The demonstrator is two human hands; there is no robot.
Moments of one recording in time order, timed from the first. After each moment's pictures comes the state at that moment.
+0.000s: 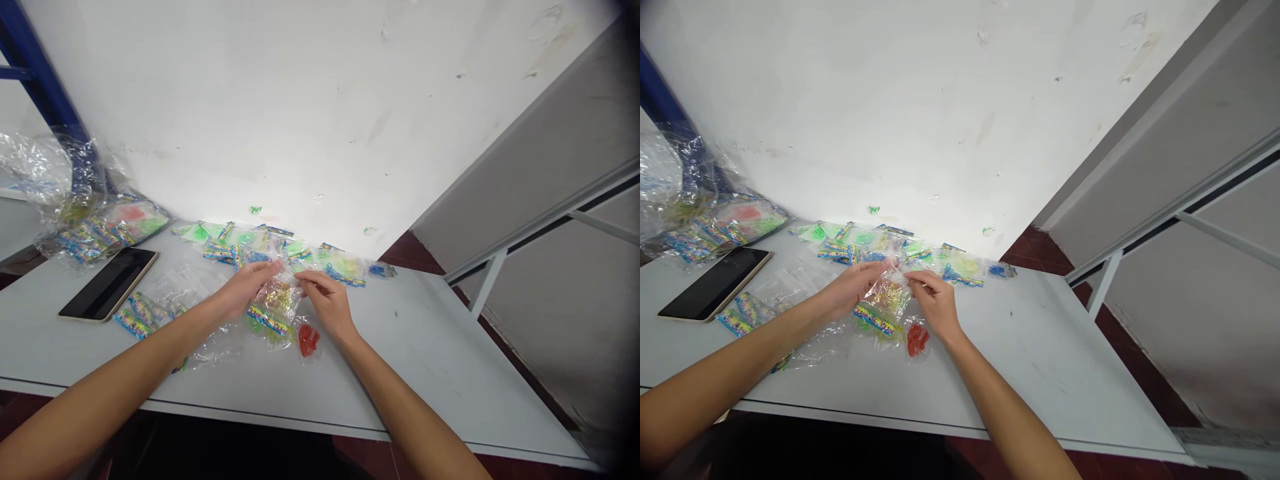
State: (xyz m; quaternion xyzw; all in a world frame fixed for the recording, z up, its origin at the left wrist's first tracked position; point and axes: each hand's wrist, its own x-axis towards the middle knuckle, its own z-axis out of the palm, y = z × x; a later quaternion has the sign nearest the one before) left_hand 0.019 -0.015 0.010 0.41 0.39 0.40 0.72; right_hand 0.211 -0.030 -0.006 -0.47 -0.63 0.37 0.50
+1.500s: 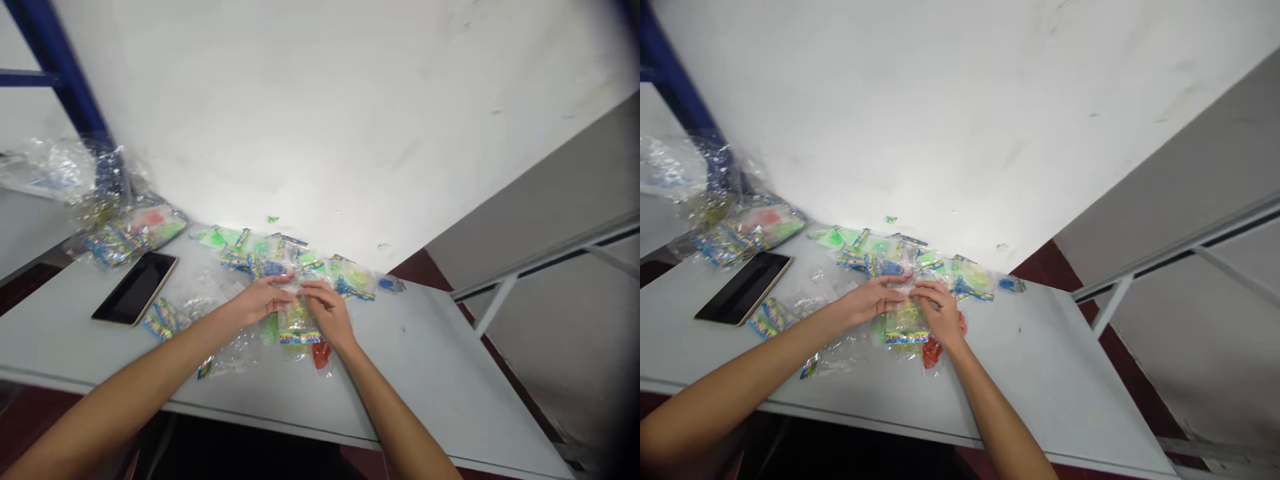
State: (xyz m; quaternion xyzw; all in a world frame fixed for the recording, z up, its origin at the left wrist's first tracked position) left_hand 0.009 -0.002 0.002 0.26 0.40 0.40 0.79; right_hand 0.199 -0.016 -0.010 -0.45 -0.71 0.30 0.45
